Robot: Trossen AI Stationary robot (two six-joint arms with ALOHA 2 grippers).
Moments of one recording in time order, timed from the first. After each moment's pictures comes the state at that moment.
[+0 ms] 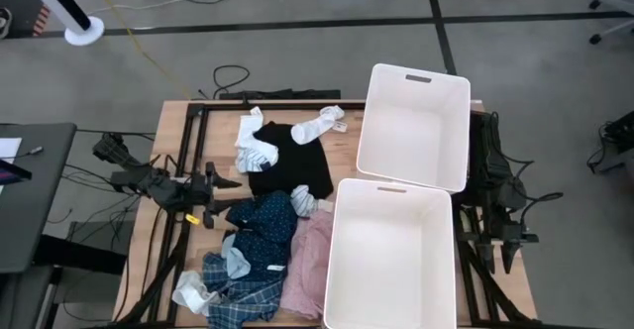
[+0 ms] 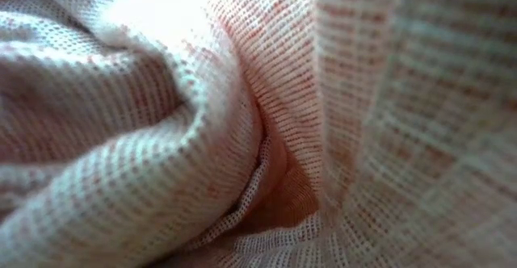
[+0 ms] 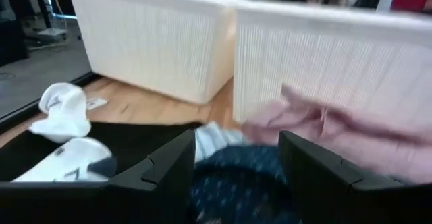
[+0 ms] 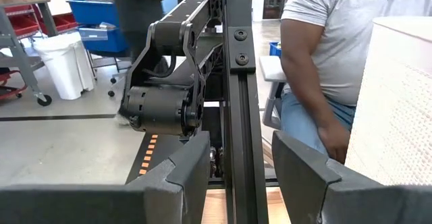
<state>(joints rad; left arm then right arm) -0.60 0.10 0.15 -0.11 -0.75 -0.17 1.37 0.00 0.18 -0.28 -0.17 0.01</state>
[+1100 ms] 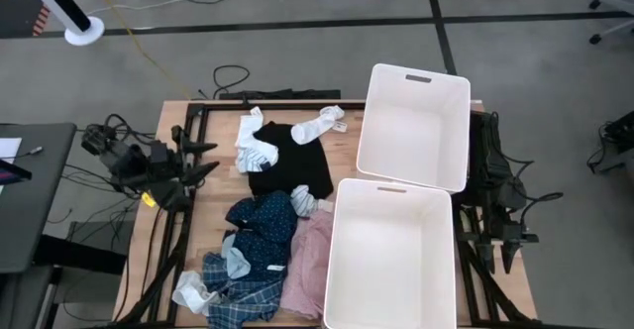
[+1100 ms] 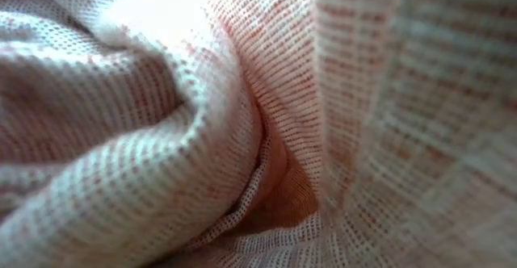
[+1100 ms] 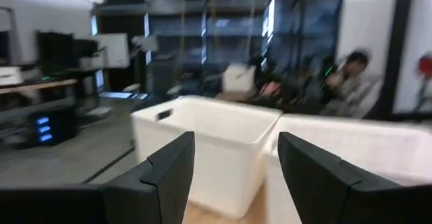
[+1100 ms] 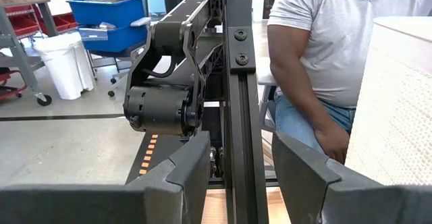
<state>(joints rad) -0.60 0.29 0.62 -0.09 -0.88 0.18 1.37 0.00 0.18 -0.28 -0.17 0.01</state>
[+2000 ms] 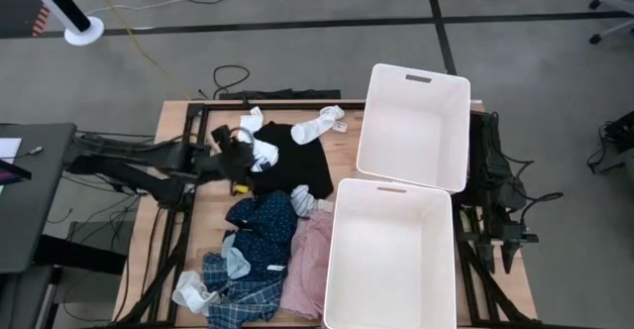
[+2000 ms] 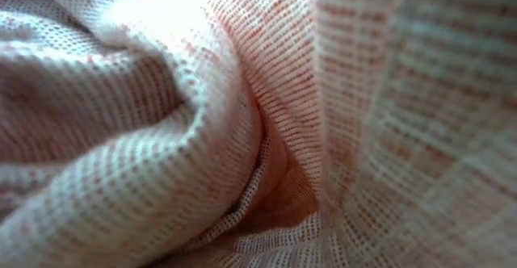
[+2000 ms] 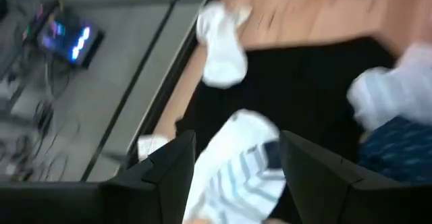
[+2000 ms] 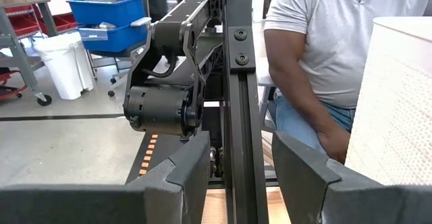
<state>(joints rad) -0.09 1.06 1.01 -0.85 -0.71 -0.14 1.37 0.00 0.17 -0.28 -0.17 0.01</state>
